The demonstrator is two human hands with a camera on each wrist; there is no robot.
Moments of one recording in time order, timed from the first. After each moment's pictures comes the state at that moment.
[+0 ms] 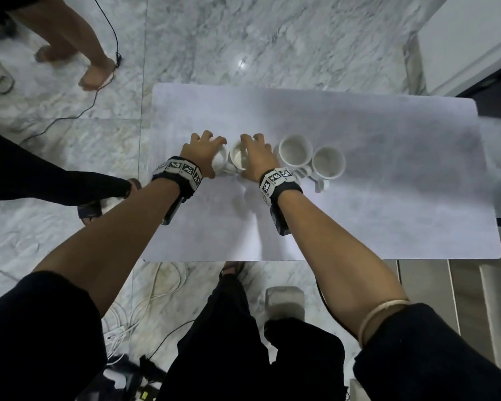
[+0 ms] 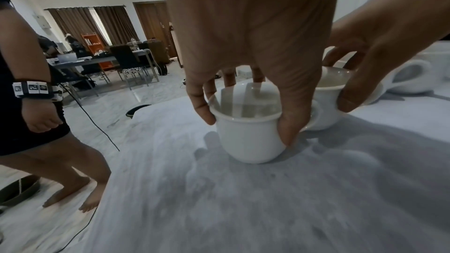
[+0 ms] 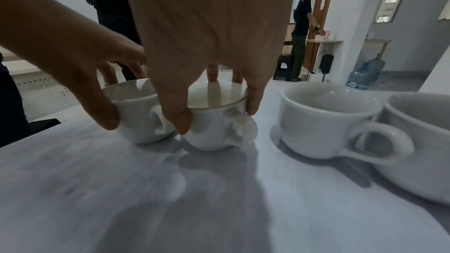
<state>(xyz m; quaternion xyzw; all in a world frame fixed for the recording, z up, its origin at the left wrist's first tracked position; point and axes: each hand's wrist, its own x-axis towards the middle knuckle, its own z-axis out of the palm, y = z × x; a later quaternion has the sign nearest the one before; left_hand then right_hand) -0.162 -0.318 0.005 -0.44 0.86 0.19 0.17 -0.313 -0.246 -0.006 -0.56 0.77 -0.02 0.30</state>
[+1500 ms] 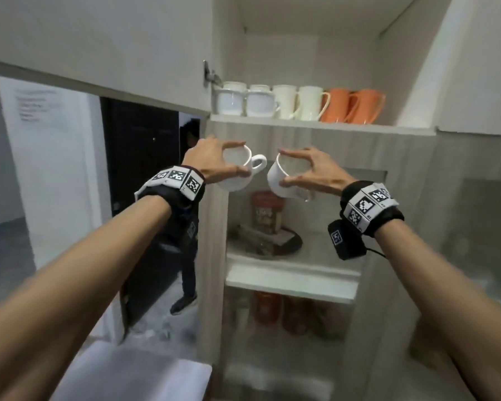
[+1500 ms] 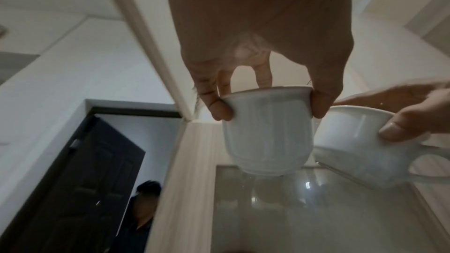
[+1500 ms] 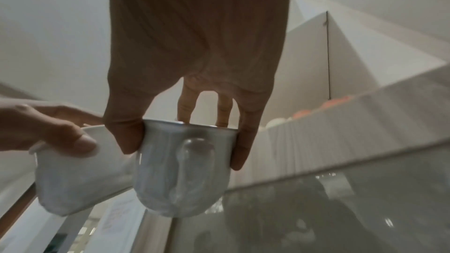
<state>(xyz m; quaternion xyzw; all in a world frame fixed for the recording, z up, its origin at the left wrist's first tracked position) -0.599 0.118 0.612 0.23 0.91 0.23 -0.25 -0.550 0.364 0.609 -0.11 0.94 -0.23 -0.22</state>
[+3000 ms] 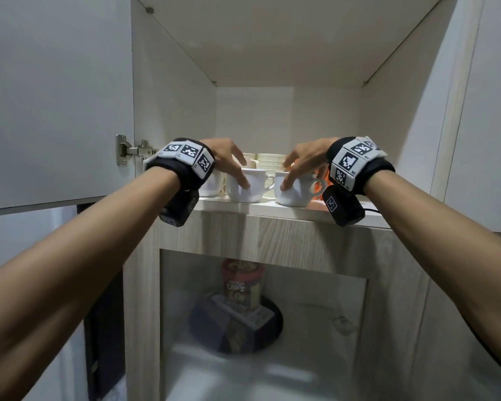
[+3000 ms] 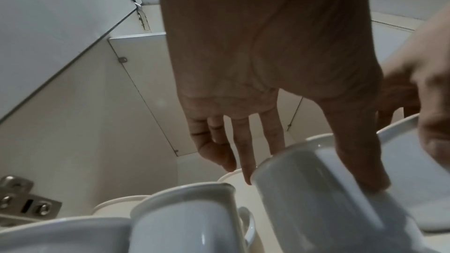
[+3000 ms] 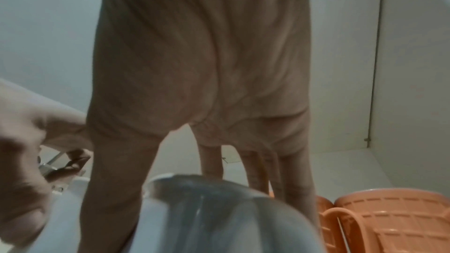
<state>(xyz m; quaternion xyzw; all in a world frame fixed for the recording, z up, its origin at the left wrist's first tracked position) -0.749 0.306 0.819 0.20 0.97 0.10 -0.14 -0.703 0.504 0.836 -0.01 1.00 -0.02 -0.05</state>
